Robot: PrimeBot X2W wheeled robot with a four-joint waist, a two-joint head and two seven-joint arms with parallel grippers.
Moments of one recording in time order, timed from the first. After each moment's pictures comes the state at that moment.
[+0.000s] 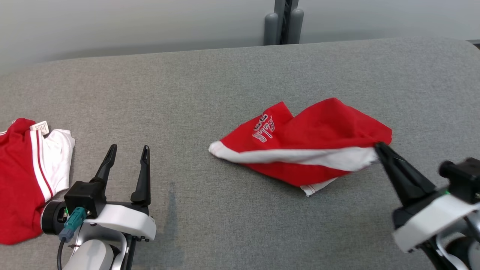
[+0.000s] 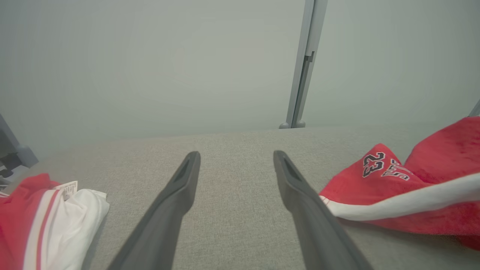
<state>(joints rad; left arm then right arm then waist) -0.20 0.33 -0.40 0.14 -0.49 0.25 -0.22 -0.10 -0.28 0.17 -0.22 0.40 0.13 0.20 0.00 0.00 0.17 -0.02</state>
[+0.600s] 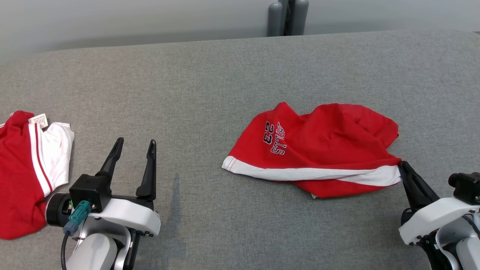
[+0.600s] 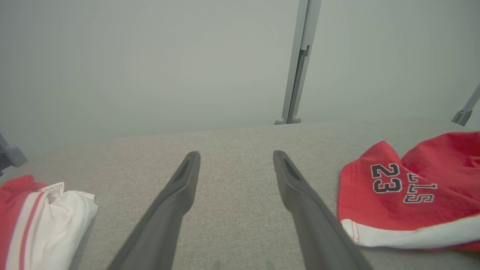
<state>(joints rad) -0.23 0.33 -0.42 0.13 -0.49 0.24 -0.21 -0.16 -0.24 0.09 0.26 0.47 0.13 0.00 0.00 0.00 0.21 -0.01</state>
